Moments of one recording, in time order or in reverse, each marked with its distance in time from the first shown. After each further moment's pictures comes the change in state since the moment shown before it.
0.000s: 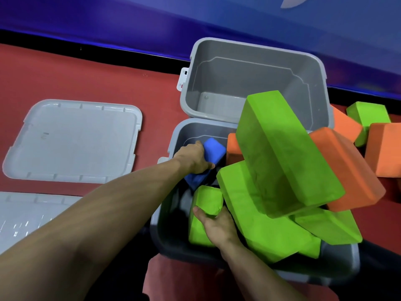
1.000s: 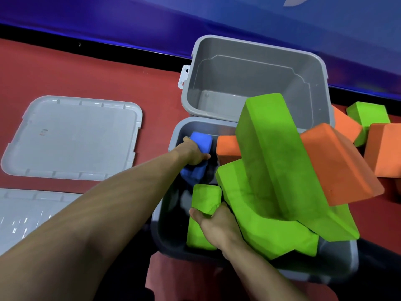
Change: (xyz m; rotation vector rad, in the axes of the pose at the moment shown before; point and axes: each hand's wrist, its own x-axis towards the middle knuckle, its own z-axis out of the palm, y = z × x) left_hand 0.014 0.001 -0.008 -0.269 -0.127 -0.323; right_hand -0.021 -0.029 -0.005 -0.258 0.021 0.035
